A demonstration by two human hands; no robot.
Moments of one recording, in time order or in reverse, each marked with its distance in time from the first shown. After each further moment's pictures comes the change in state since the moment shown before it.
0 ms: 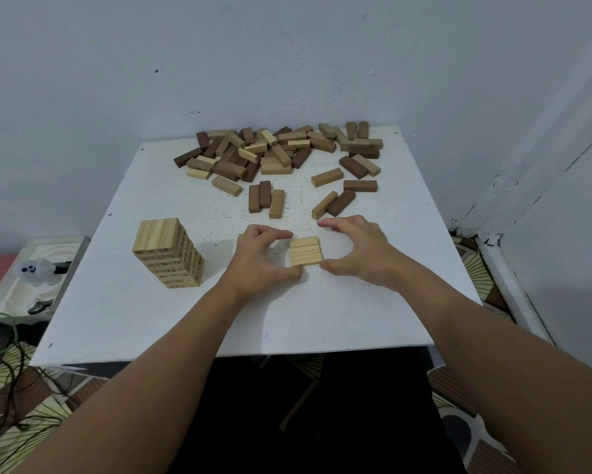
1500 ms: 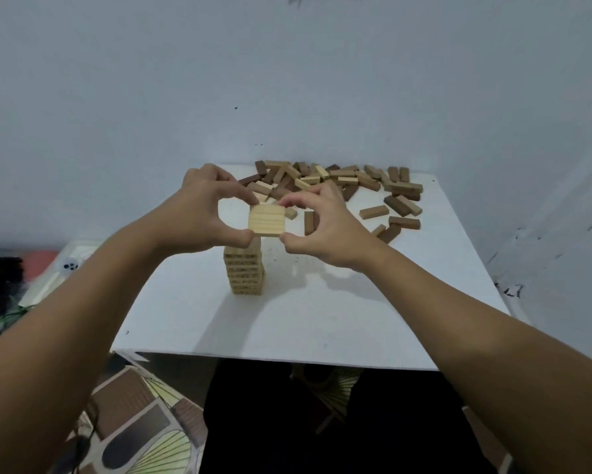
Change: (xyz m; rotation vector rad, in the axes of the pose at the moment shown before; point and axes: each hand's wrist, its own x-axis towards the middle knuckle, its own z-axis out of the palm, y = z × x) left_hand -0.040 0.022 -0.231 0.317 0.019 0.170; right_hand 0.008 -0.187 0.026 0.111 0.073 -0.390
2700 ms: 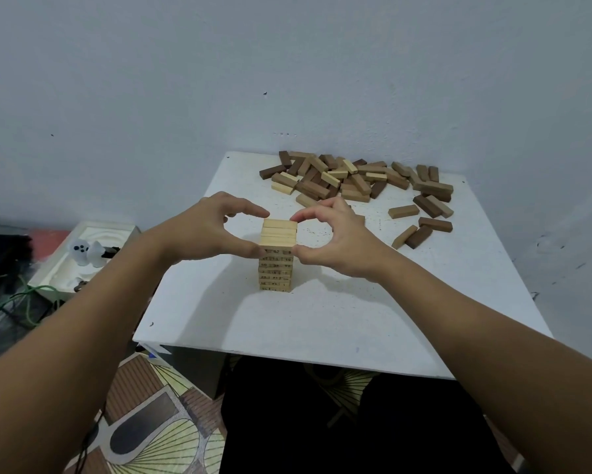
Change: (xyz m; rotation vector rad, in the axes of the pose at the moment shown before) left_hand -0.009 -0.077 0.014 -0.274 -0.215 -0.171; right_hand 0.013 -0.003 0.039 0.001 -0.126 0.124
